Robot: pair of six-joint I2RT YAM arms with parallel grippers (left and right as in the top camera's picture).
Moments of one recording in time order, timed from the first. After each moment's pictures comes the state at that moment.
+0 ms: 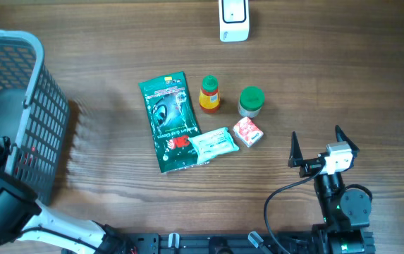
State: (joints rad) left arm 0.92 1.97 1.37 -0.93 -0.08 -0.99; right arm 0.08 0.02 0.01 0.00 -0.04 -0.10
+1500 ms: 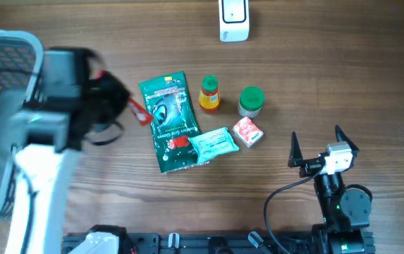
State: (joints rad) left arm -0.14 1.28 1.41 -1.11 0.09 -0.89; right arm 0.08 0.02 0.01 0.00 -0.04 -0.10
